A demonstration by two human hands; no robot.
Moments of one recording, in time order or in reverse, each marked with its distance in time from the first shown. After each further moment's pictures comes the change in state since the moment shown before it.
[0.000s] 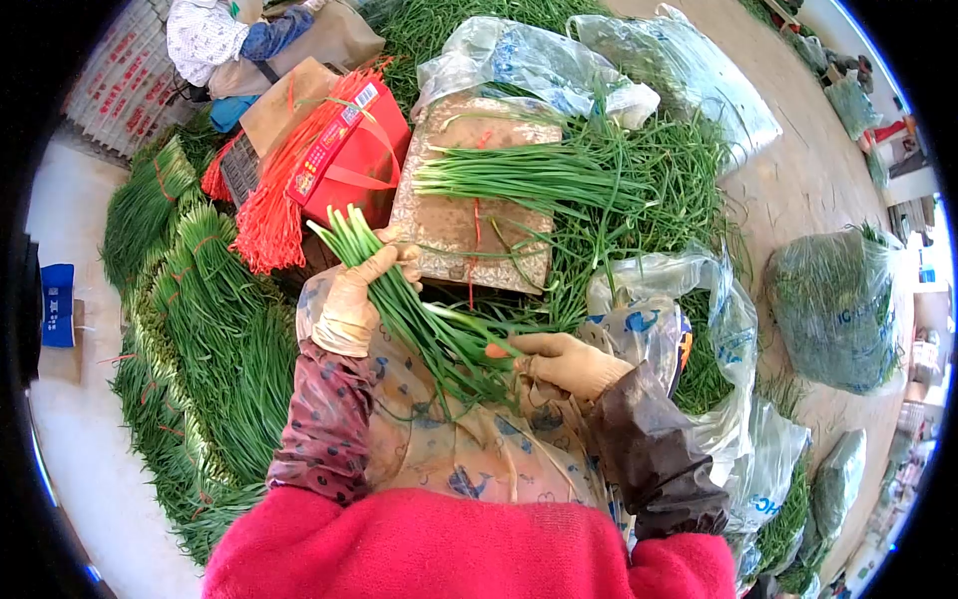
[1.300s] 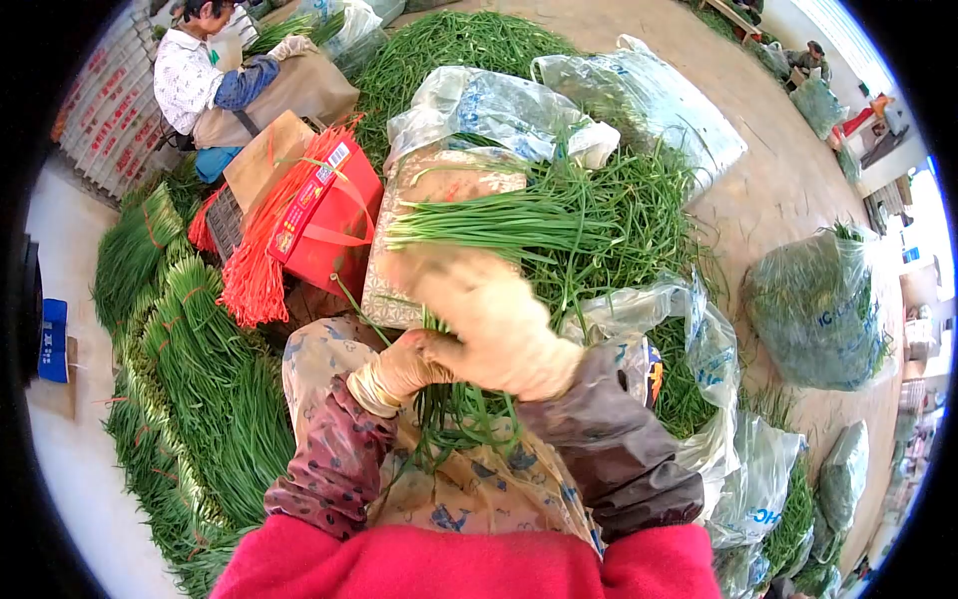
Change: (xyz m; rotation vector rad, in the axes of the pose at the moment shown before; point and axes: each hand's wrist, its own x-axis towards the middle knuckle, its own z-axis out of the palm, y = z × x) left_hand 0.000 -0.038 0.061 0.452 -0.645 -0.105; right_hand 0.005 -0.103 0.019 -1.212 0.747 -1.203
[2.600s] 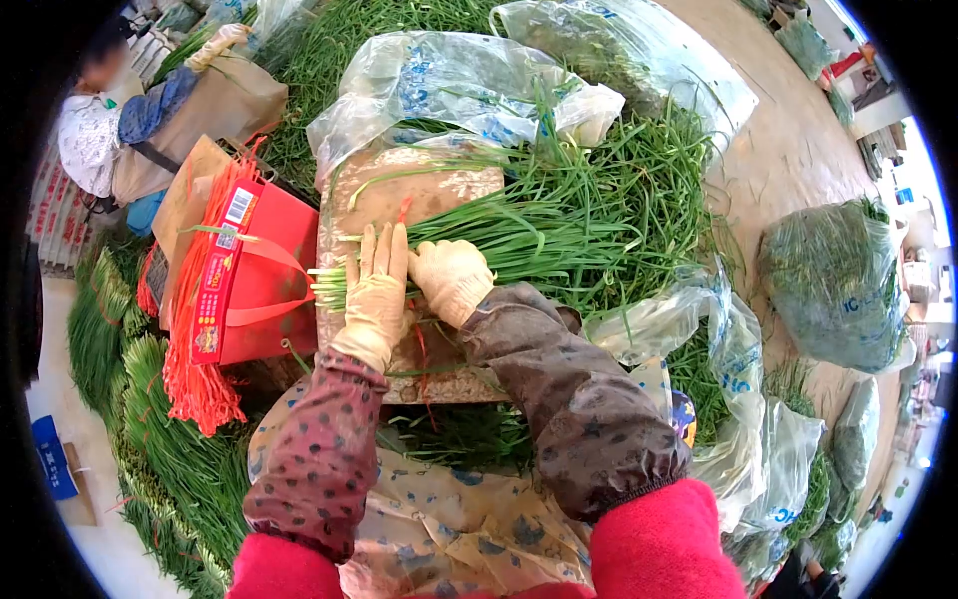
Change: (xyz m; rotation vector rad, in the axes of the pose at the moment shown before) left_hand 0.160 -0.052 -0.142 1.867 0.402 -0.041; right_hand 0.043 0.219 0.155 -0.338 -0.567 0.386
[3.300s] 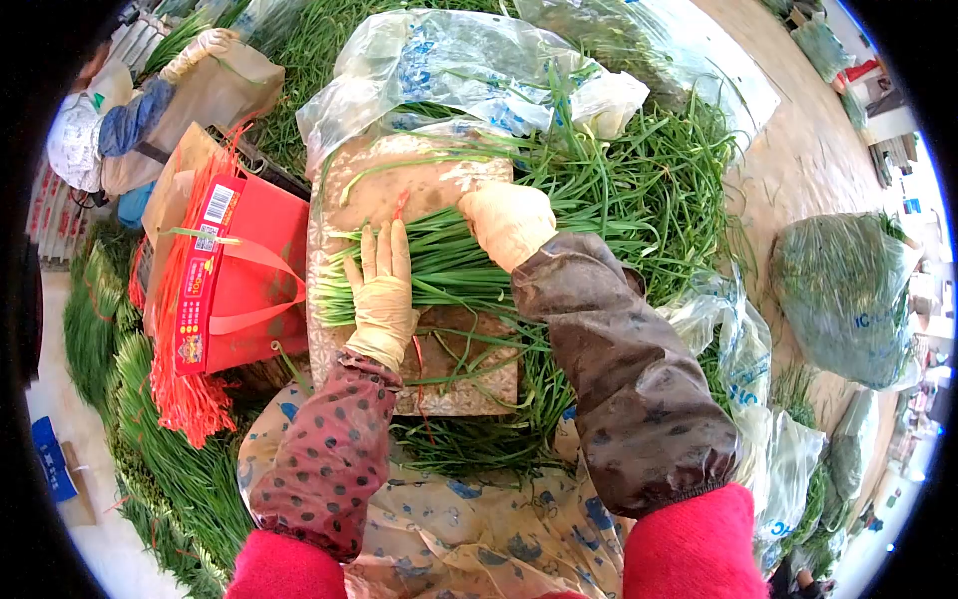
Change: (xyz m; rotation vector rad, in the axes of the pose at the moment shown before) left_hand 0.011 0.001 0.063 0.077 0.117 -0.136; right_hand 0.017 0.085 -0.012 0.090 0.118 0.126
